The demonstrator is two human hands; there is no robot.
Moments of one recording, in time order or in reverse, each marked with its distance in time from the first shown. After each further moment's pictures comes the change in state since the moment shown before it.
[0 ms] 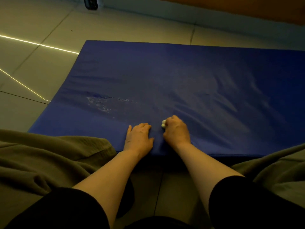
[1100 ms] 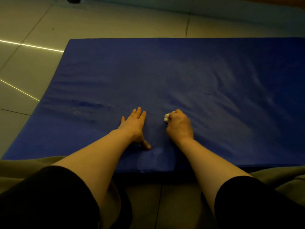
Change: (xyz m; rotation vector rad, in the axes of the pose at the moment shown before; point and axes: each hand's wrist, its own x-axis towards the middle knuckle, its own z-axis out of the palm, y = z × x) left_hand 0.083 0.000 -0.038 0.299 -0.379 0.044; right_hand 0.050 0.024 -0.002 0.074 0.050 0.051
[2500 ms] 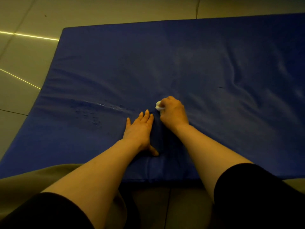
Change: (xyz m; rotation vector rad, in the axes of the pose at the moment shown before) left_hand 0.015 0.001 0.014 0.061 -0.024 0.014; right_hand 0.057 -0.021 0.031 0.141 -0.045 -0.080
